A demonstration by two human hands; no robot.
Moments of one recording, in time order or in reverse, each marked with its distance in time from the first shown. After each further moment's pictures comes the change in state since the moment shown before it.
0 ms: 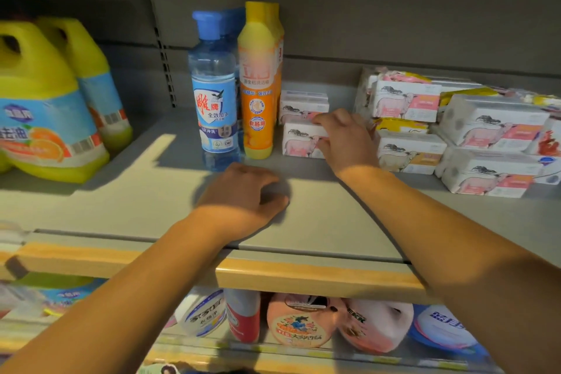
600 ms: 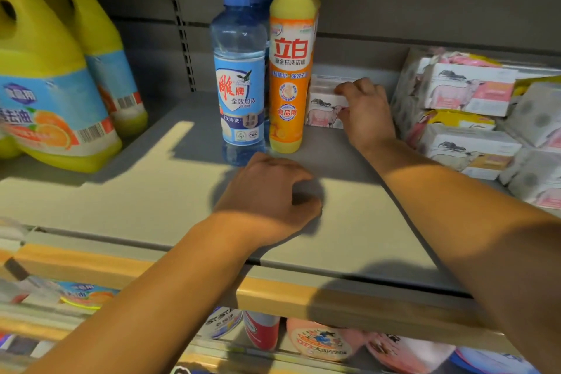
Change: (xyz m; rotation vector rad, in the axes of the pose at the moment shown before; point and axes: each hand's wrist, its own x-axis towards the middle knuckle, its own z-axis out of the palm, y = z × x) left_hand 0.007 -0.004 0.005 -0.038 0.063 -0.003; right_hand 0.067 0.005 0.051 0.031 0.055 -0.002
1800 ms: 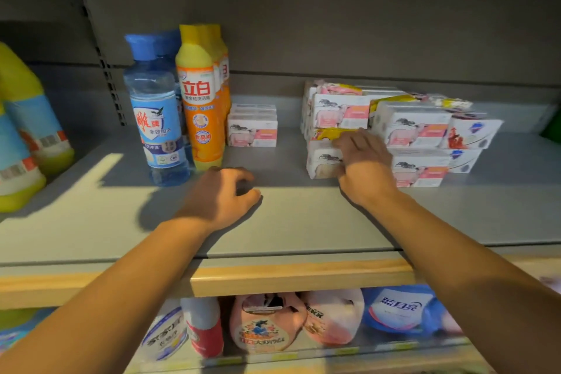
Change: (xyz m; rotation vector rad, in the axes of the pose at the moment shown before) left_hand 0.026 0.036 0.019 -0.166 0.007 -0.017; right_hand -0.131 0.074 -0.116 -0.242 -0.042 0.147
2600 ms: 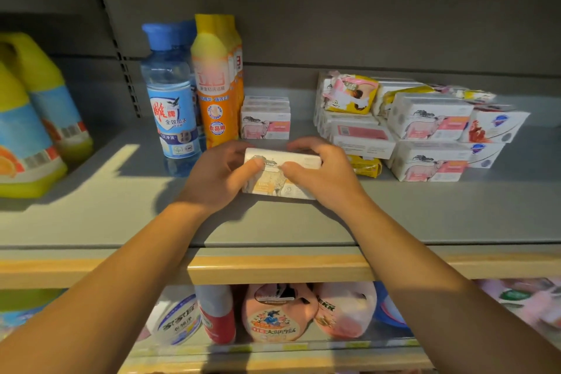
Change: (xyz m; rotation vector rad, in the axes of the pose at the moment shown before) left_hand -0.004 -0.008 -0.020 -0.434 0.072 0.072; right_hand -0.019 -0.088 -0.011 1.072 -0.154 0.095
